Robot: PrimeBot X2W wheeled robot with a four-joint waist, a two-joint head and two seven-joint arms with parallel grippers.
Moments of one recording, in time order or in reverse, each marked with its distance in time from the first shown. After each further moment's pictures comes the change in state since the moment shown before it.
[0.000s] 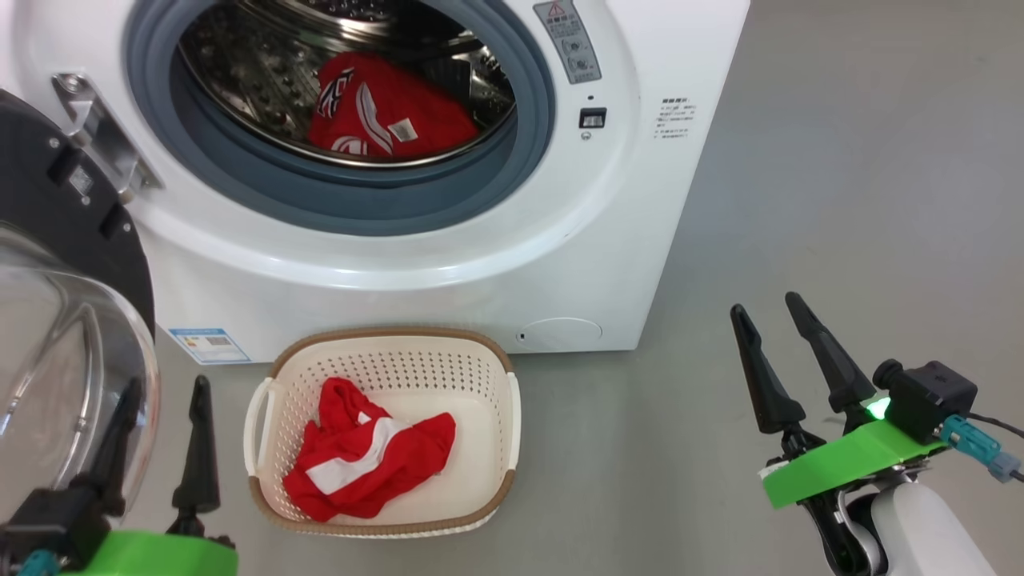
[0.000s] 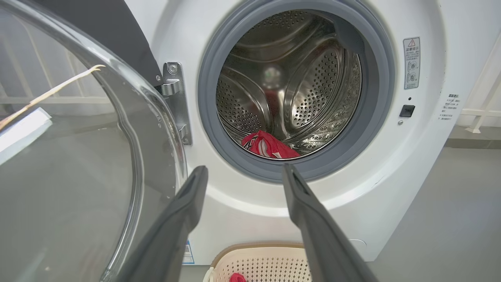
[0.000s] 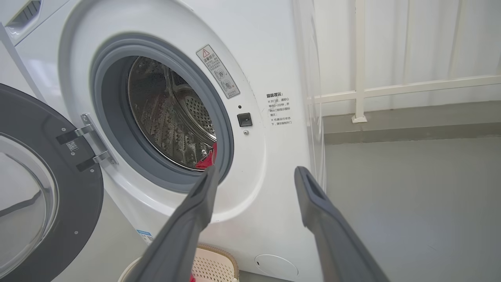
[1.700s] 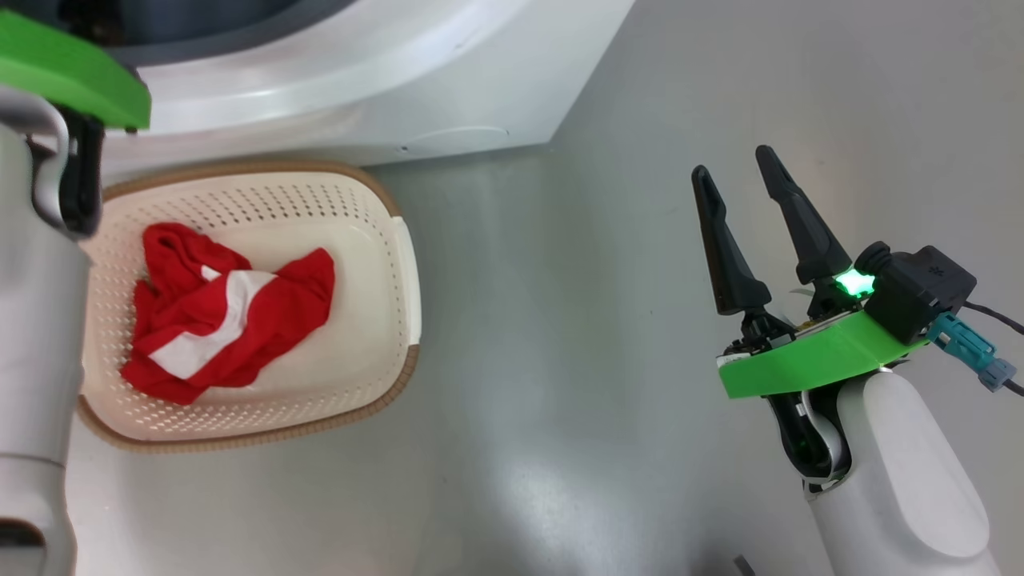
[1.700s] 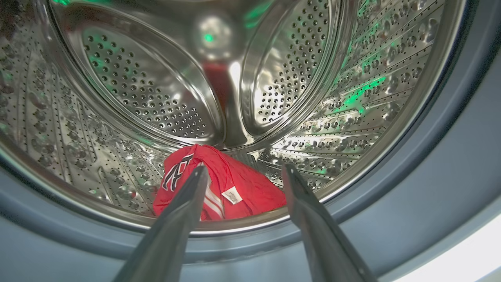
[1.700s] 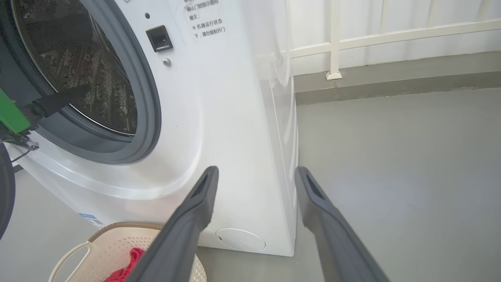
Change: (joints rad) left arm -1.094 0.039 -0.225 0.736 -0.073 -0.079 0.000; right arm -0.217 0.086 0.009 -0.063 -0.079 0.000 0.000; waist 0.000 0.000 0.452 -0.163
